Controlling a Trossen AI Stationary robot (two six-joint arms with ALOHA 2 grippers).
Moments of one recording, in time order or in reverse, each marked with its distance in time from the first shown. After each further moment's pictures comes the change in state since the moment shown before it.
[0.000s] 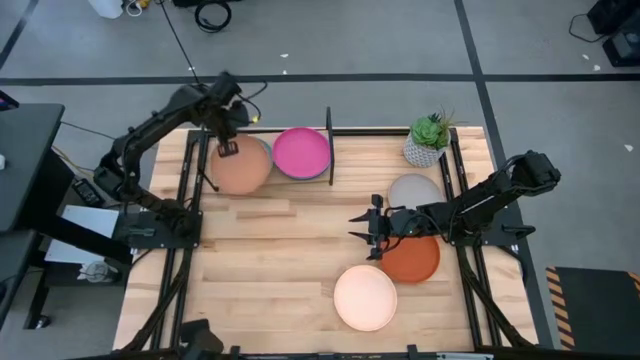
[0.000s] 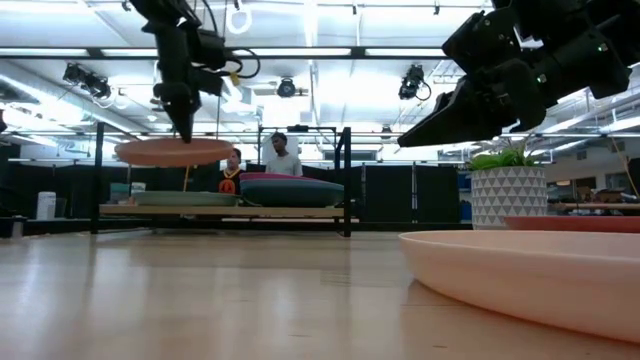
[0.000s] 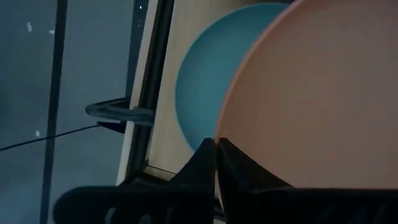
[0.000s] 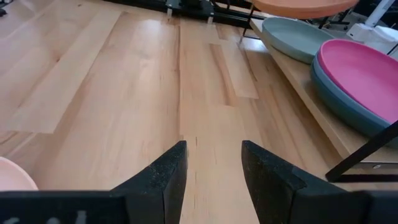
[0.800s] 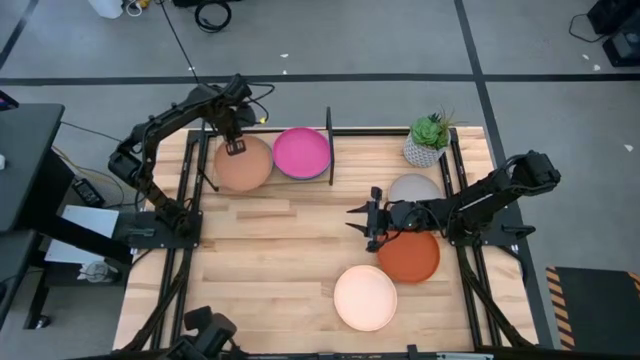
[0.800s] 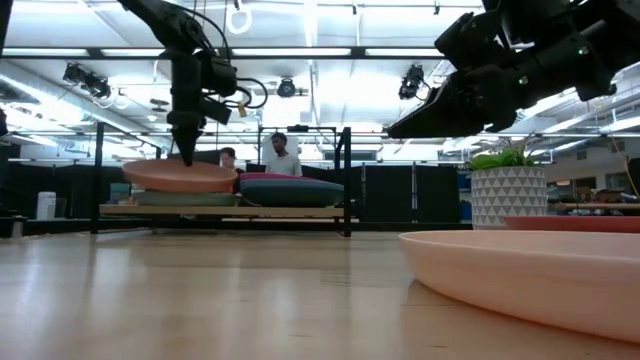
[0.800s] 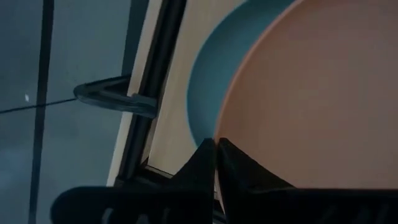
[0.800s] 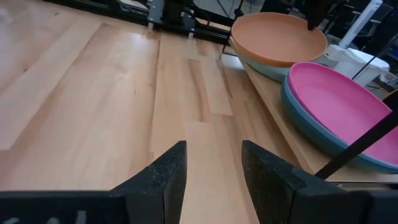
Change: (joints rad) left arm 0.021 0.150 0.000 0.056 -0.086 -0.087; right arm -0.065 0.000 0.000 0.074 -0.002 -0.103
